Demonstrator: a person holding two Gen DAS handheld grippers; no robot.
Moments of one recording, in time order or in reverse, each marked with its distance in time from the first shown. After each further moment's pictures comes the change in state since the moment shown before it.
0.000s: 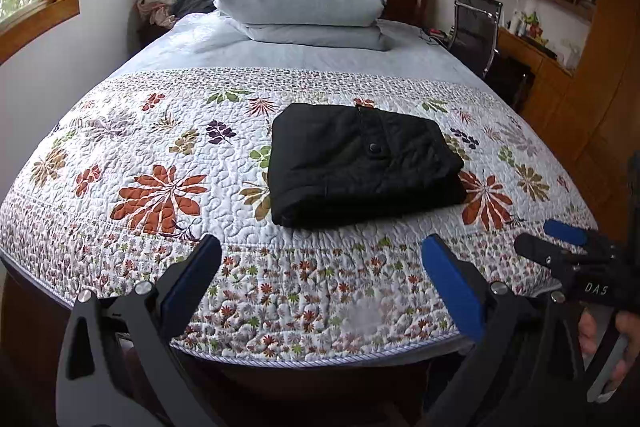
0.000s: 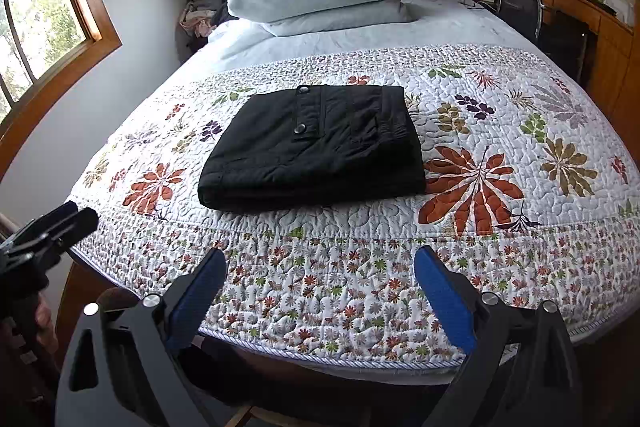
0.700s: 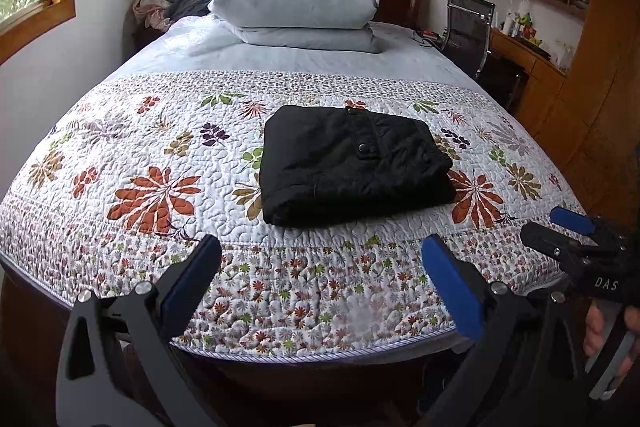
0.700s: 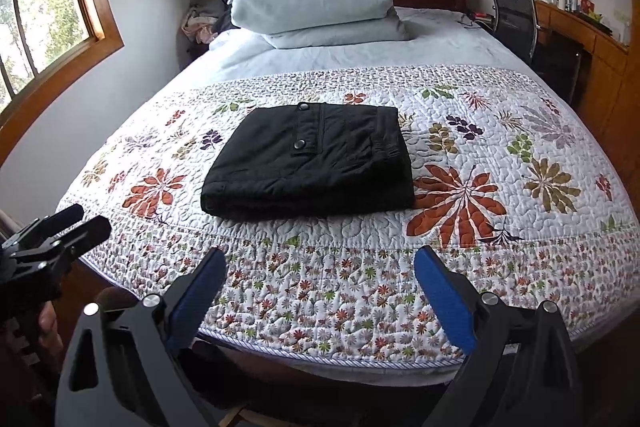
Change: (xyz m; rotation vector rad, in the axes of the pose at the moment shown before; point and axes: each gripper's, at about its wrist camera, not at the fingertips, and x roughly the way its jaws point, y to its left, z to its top) left arm -0.008 -0.004 -0.002 -0.005 -0.009 -0.016; right arm -0.025 0.007 0.004 -0.039 -0.045 -0.032
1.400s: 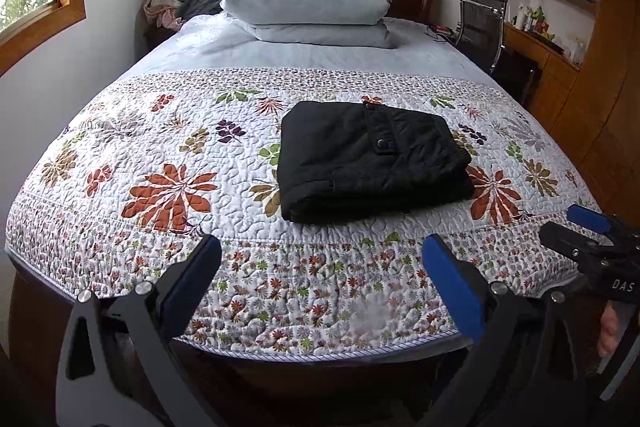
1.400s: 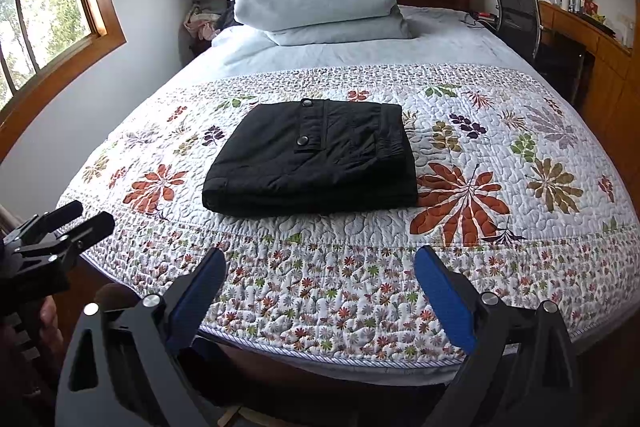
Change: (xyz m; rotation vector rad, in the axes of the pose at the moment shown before) left arm 0.004 0.005 -0.001 0.013 0.010 0.062; right arm 0.003 0.002 -0.002 -0.007 0.008 0.006
